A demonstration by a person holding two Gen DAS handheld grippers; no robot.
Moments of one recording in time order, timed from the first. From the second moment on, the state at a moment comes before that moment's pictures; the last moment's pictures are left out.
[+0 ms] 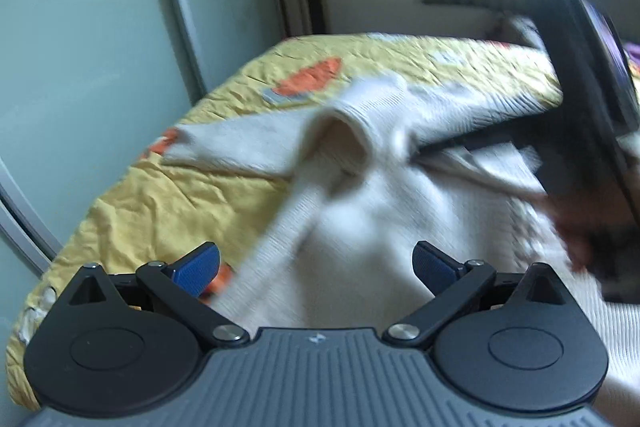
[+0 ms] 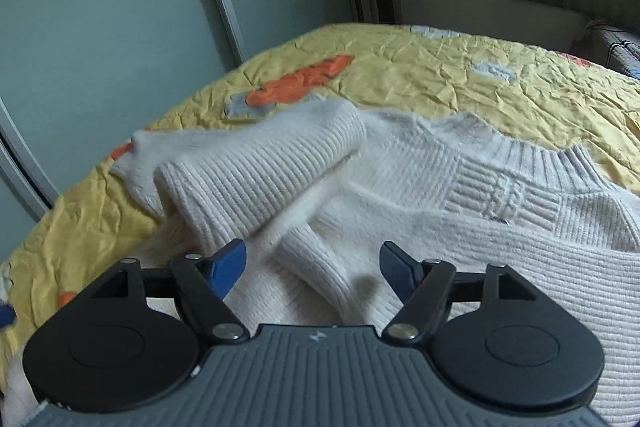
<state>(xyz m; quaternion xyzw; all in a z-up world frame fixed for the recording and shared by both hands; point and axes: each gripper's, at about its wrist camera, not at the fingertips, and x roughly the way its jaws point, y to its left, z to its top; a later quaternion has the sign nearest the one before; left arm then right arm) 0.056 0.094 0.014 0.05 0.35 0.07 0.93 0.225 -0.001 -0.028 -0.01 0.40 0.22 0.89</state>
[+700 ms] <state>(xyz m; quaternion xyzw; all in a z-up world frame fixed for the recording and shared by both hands) 0.208 0.310 -0.067 -0.54 0.33 -0.06 0.77 0.130 -0.090 -0.015 0.04 0.34 0.20 0.92</state>
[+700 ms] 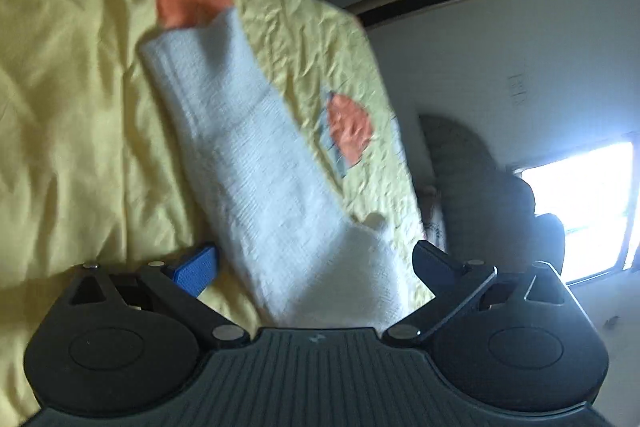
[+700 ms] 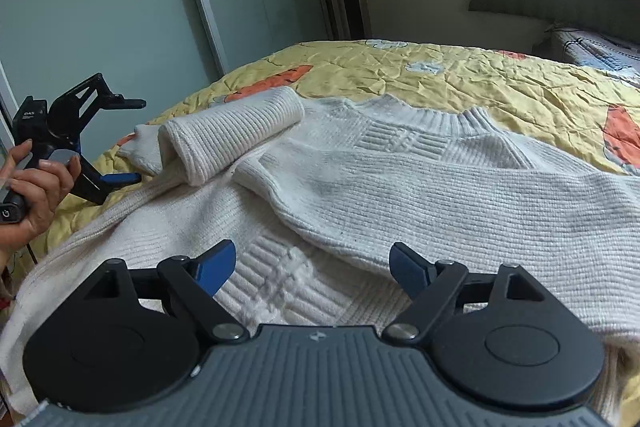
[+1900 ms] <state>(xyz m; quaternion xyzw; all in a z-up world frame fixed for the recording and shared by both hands) 0.258 0.187 0.069 -0.02 0.20 0.20 0.96 0.090 -0.131 -0.025 0.03 0.33 0.13 0.93</state>
